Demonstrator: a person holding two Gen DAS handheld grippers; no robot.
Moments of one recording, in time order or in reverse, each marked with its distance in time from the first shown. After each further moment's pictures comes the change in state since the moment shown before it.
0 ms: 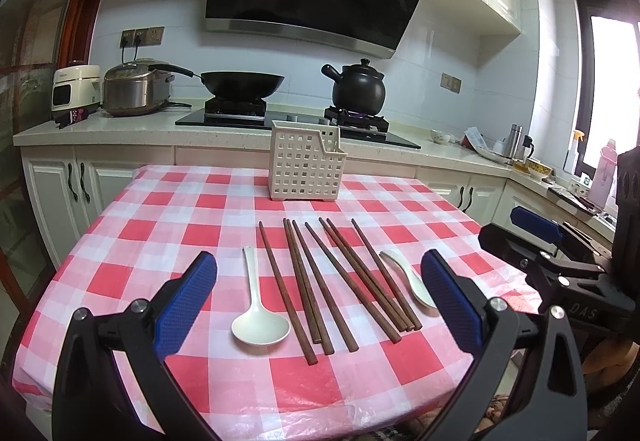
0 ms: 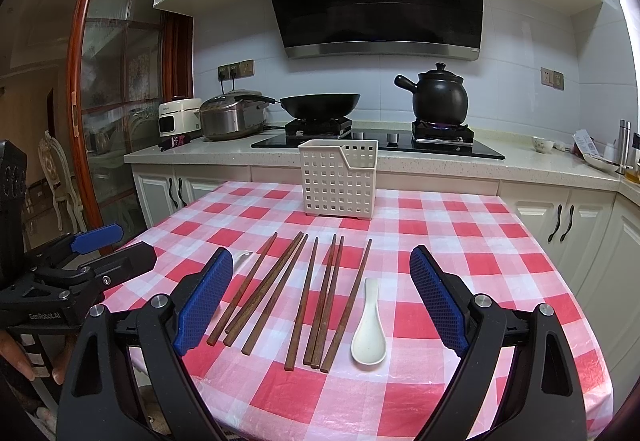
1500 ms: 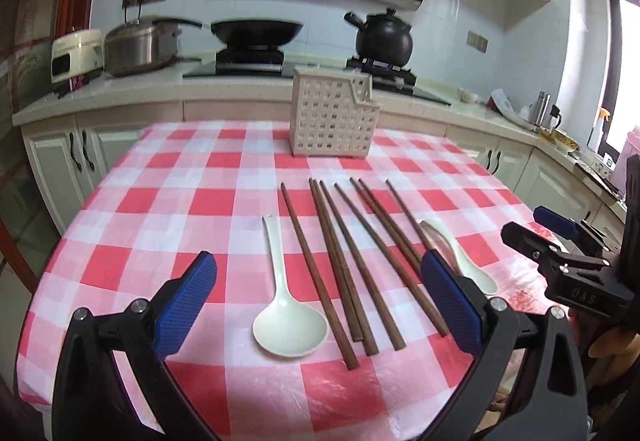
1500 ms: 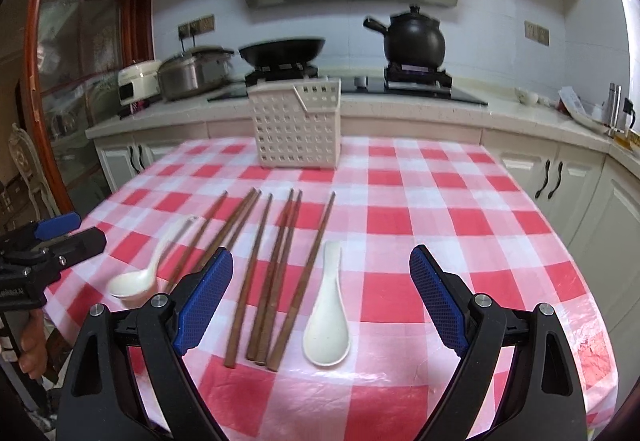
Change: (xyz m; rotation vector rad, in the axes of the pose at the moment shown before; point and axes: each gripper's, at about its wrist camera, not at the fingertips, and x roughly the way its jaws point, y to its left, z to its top) left arm 0.072 0.031 0.002 -0.021 0.208 0.063; right arm 0.073 -0.038 -0.017 0.054 0.206 -0.097
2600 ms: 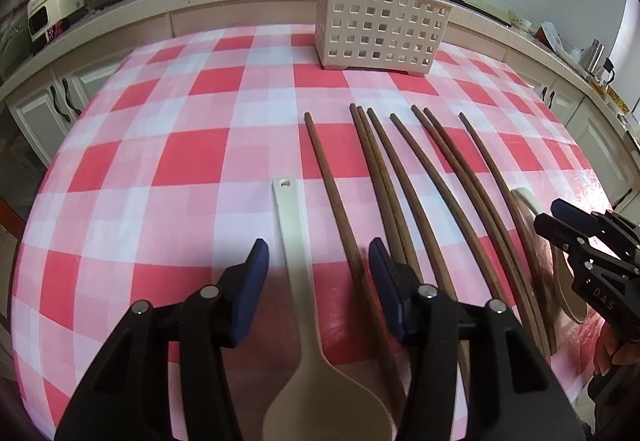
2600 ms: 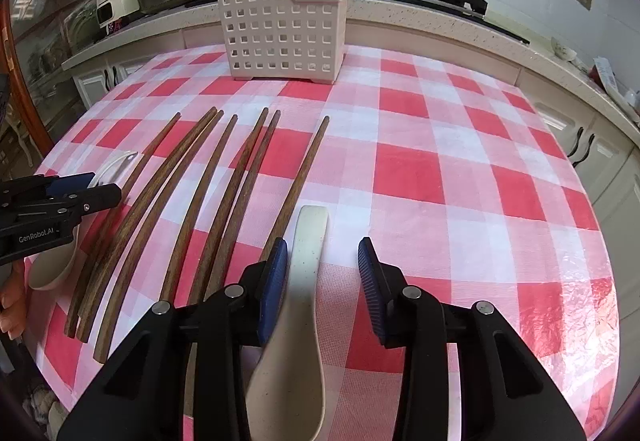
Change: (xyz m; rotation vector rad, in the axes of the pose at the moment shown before) left arm 0.132 0.019 0.017 -0.008 0.340 0.089; right arm 0.112 -0.009 0.006 -0.072 0.325 -0.002
